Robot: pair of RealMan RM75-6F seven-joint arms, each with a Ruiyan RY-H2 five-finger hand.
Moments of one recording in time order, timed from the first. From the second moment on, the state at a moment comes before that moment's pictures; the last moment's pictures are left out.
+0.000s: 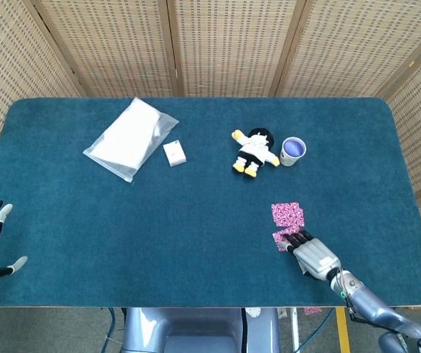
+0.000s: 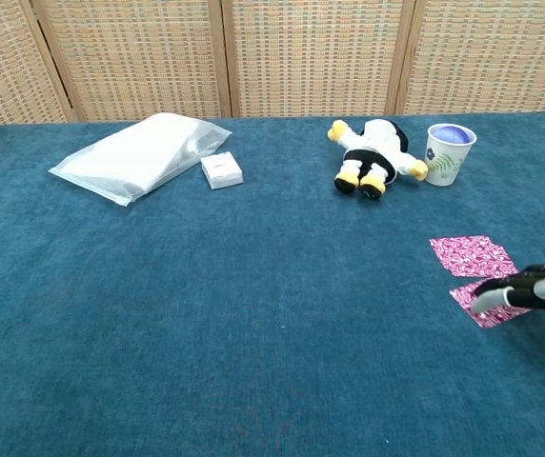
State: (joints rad) left arm -0.07 -1.12 -0.03 -1.60 1.48 1.48 0.03; right arm 0.56 -1.24 -0.08 -1.57 -1.45 0.76 -0.17
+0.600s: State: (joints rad) left arm -0.07 -1.12 -0.03 -1.60 1.48 1.48 0.03; right arm 0.54 -1.25 -0.06 -1.58 -1.56 0.92 -0.08
